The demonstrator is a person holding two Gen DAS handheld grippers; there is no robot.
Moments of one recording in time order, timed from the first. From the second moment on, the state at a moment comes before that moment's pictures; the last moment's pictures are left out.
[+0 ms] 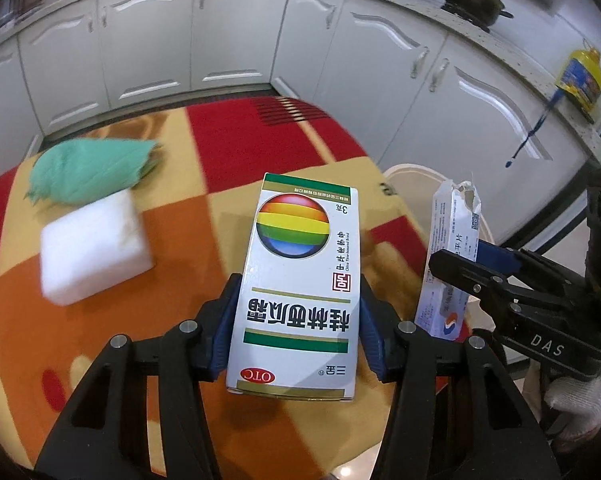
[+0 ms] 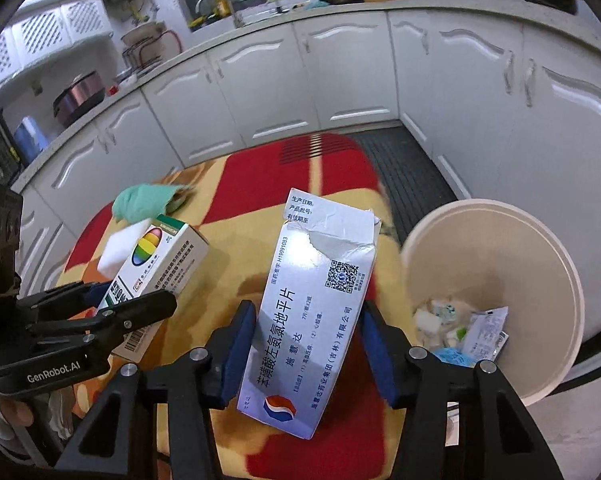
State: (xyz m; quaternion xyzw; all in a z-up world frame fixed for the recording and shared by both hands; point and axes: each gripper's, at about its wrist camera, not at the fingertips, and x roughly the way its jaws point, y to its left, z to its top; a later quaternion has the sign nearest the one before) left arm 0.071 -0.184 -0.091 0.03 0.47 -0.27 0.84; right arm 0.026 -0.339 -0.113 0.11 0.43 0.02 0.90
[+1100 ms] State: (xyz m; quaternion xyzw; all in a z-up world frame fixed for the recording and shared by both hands) left arm 0.094 -0.352 -0.108 0.03 0.48 -0.38 0.79; right arm 0.002 -0.492 -0.128 0.15 0.42 -0.15 0.88
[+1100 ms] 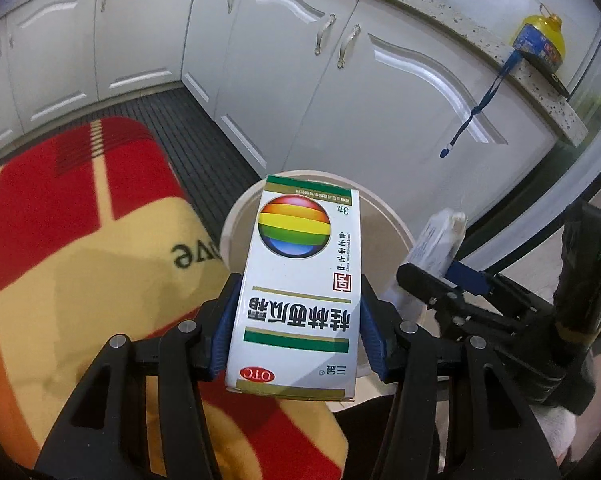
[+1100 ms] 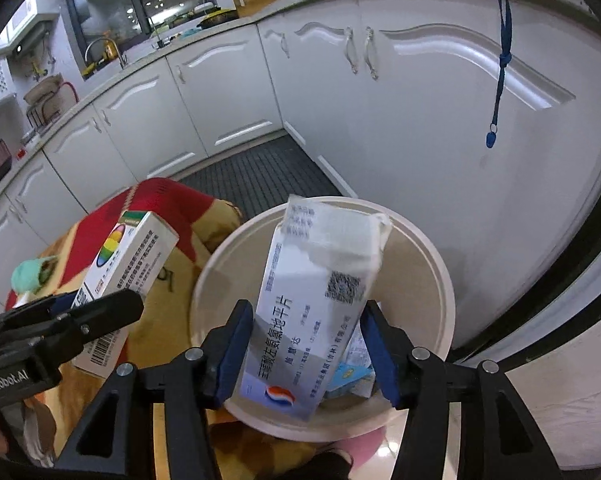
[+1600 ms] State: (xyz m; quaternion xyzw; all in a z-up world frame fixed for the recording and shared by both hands) left arm 0.088 -0.324 -0.102 0.03 0.46 -0.37 0.81; right arm -0.002 -0.482 -0.142 0.17 0.44 -0.14 0.87
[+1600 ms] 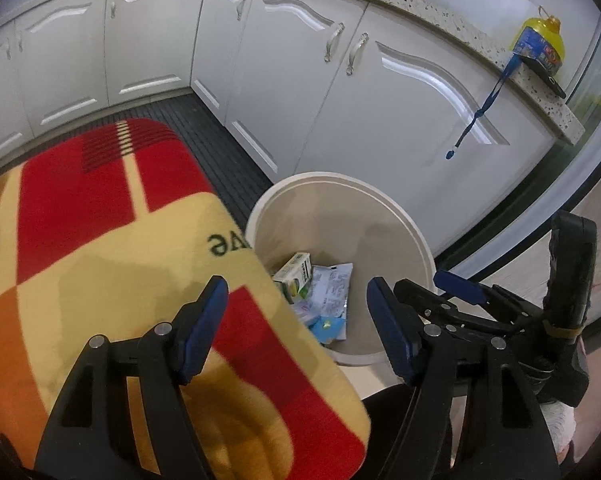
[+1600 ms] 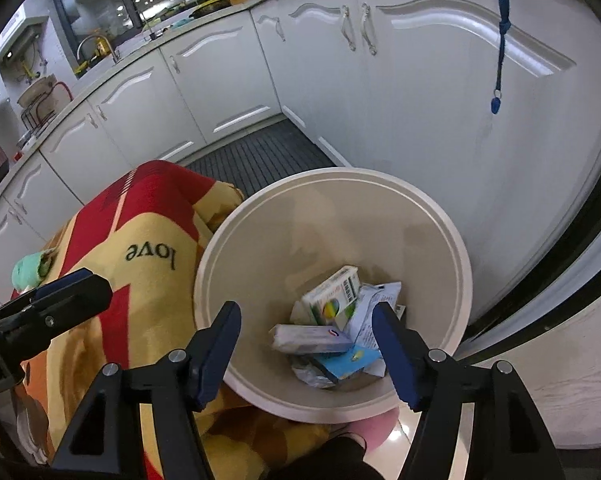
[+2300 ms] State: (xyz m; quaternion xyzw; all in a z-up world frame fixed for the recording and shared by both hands) left arm 0.088 -0.213 -0.098 0.05 0.44 -0.27 0.85; right arm 0.022 -0.404 -0.122 0.16 0.44 -0.06 0.88
